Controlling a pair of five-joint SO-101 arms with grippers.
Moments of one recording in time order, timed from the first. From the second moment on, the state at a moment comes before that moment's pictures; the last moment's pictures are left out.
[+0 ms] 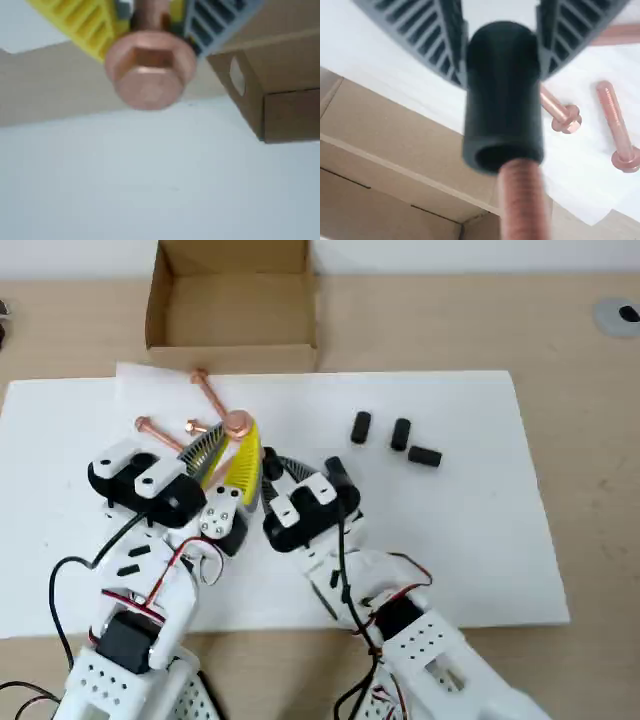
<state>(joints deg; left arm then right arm) 22.1 -92.5 80.5 11.9 -4.4 -38.8 -63.1 96.7 -17.0 -0.4</state>
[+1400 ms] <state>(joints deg) 18.9 -92.4 84.0 9.1 -4.0 -41.1 -63.2 96.7 -17.0 -0.4</state>
